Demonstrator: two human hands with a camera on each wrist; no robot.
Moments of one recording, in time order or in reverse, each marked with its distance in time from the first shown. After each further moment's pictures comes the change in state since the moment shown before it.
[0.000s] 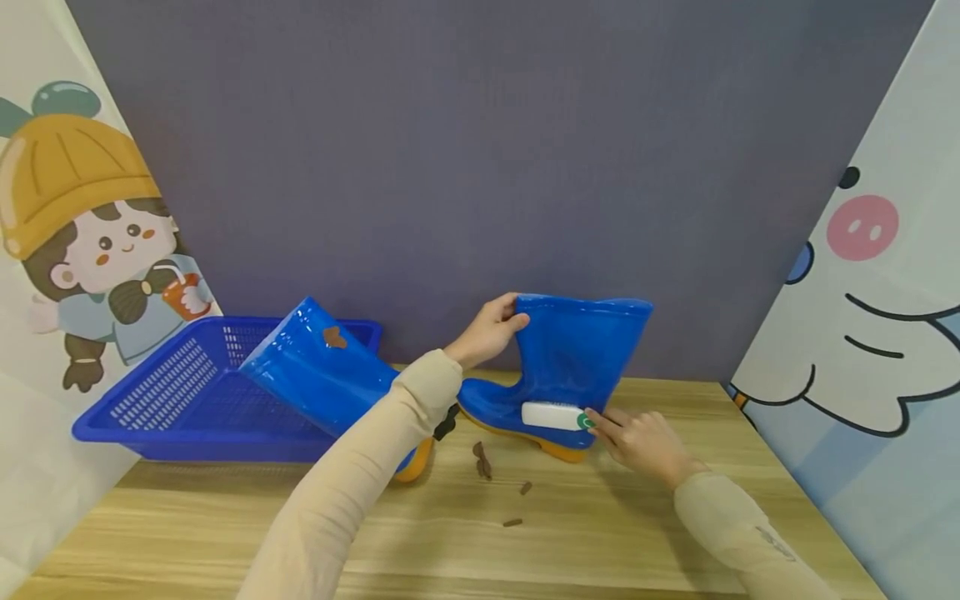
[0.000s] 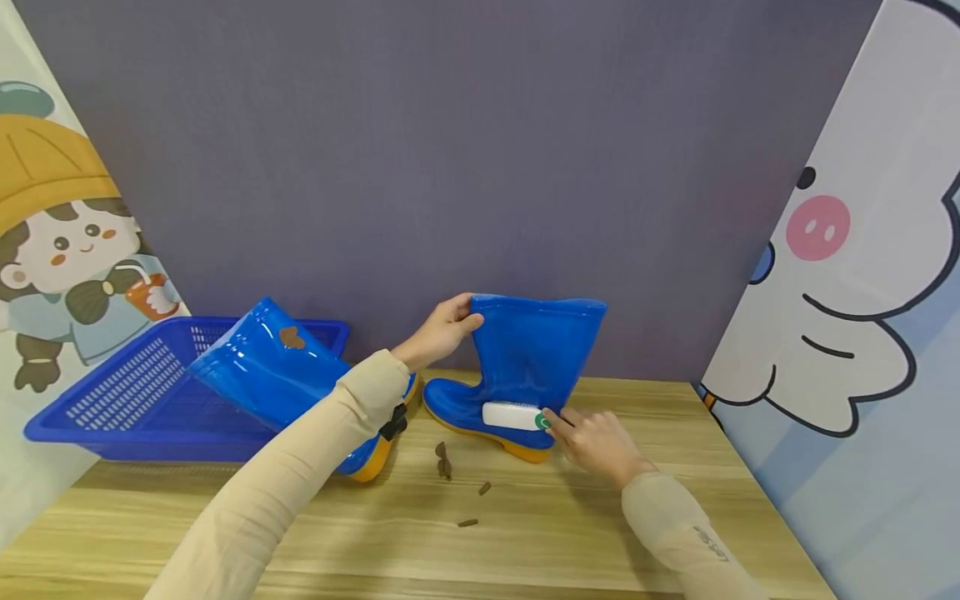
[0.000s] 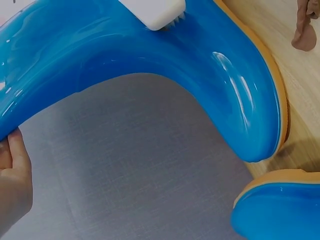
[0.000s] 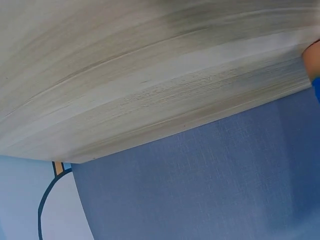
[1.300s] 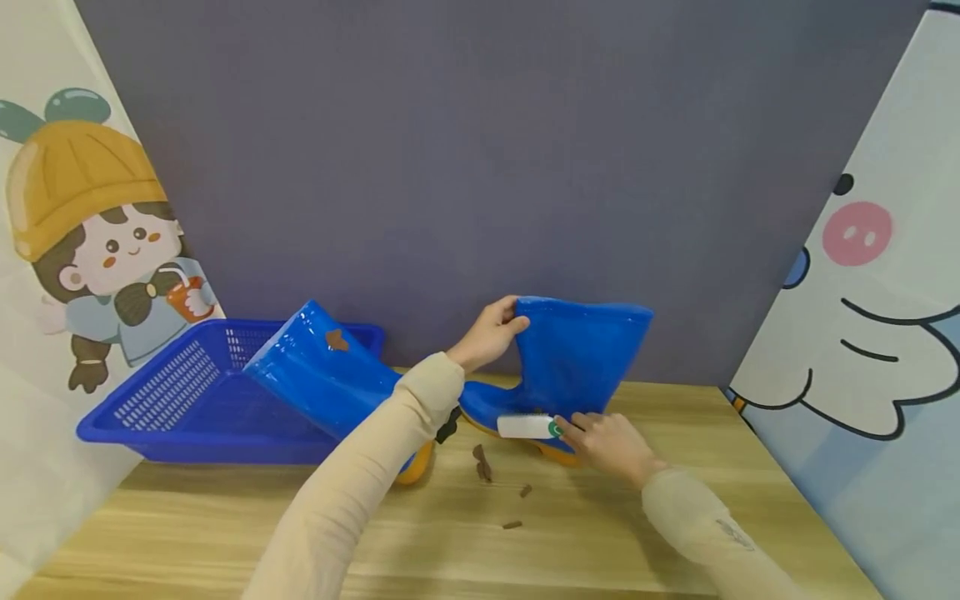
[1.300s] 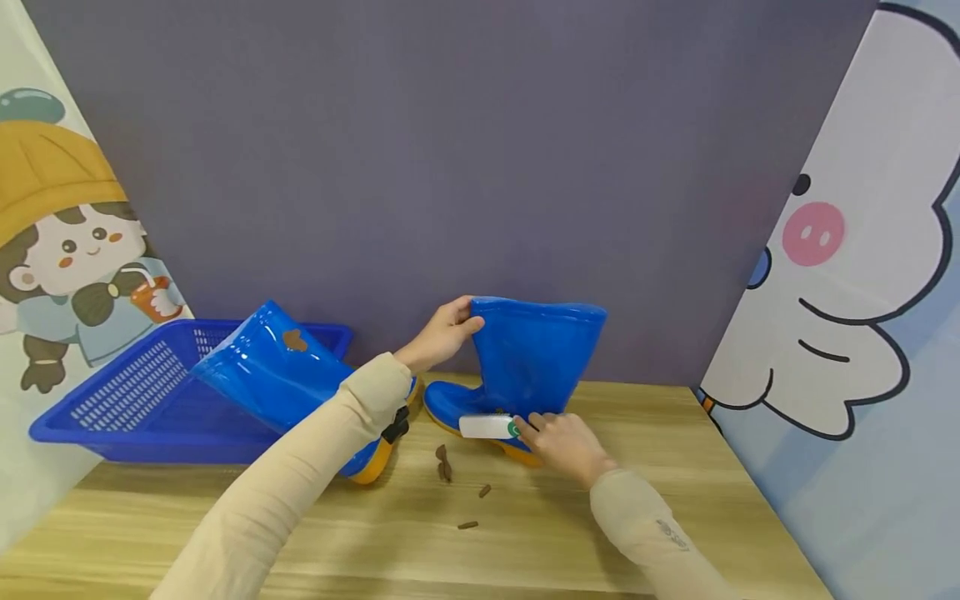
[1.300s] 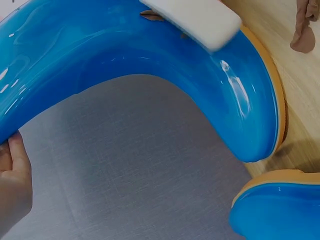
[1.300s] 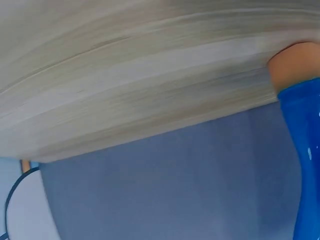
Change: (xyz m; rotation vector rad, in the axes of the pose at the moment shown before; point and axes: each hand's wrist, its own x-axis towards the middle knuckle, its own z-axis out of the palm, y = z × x) left_hand 0.017 -0.027 0.006 -0.008 0.059 -0.010; right_hand 0.023 -0.018 0.017 -0.095 -0.150 -0.088
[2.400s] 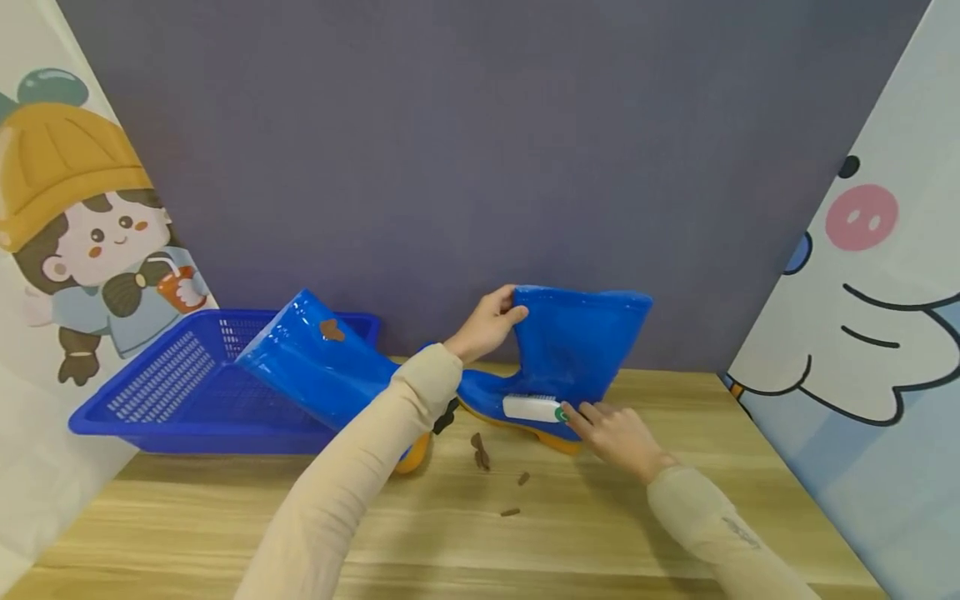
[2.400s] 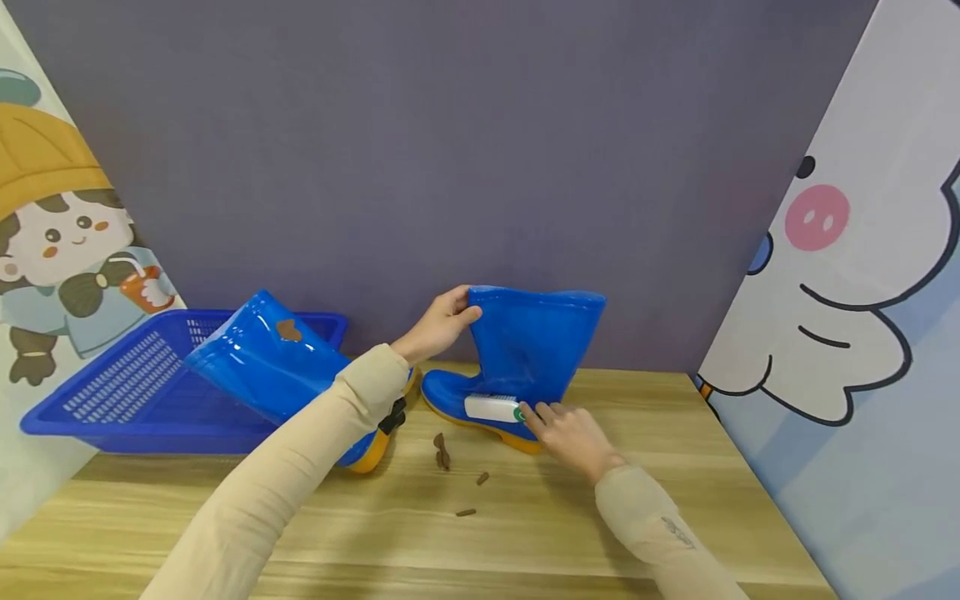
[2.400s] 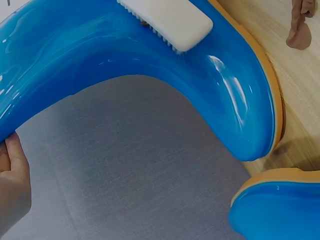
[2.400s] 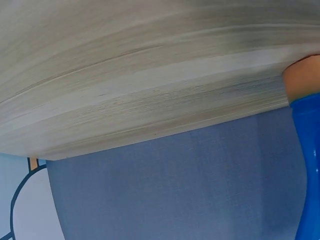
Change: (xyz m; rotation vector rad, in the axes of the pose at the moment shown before) left_hand 0.000 -0.003 0.000 -0.013 -0.006 0.045; right_hand -0.009 -0.003 -0.007 -0.048 0.004 0.042
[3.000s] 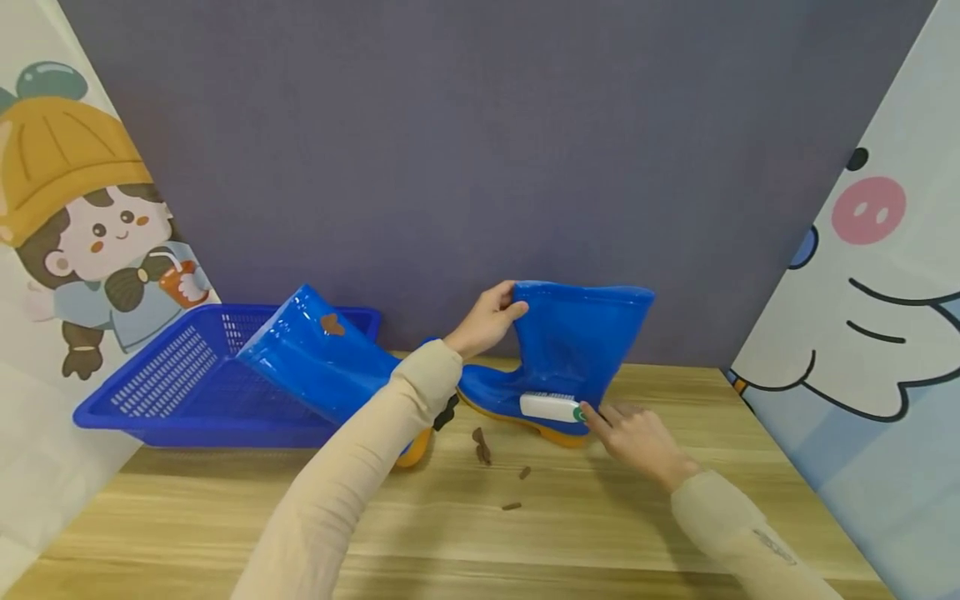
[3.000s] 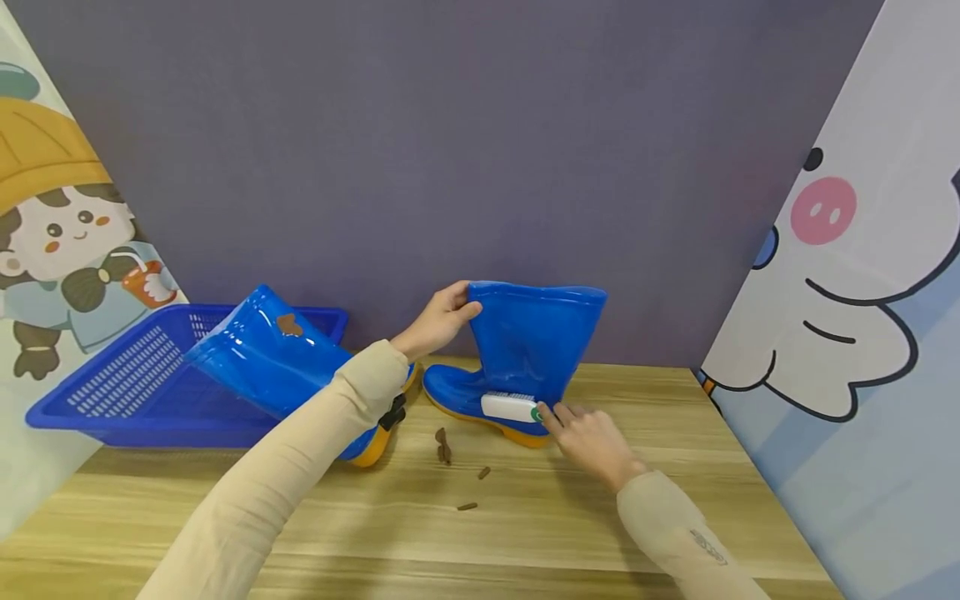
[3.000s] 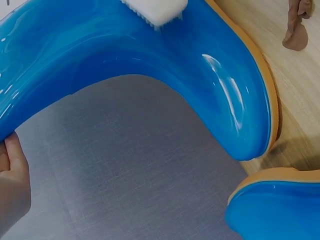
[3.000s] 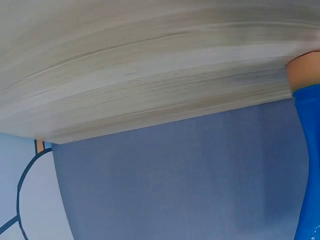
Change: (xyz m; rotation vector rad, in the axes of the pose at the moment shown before) left_hand 0.000 -0.001 -0.003 0.007 -0.019 -0.025; right_hand -0.014 0.005 -0.014 -0.014 0.068 0.023
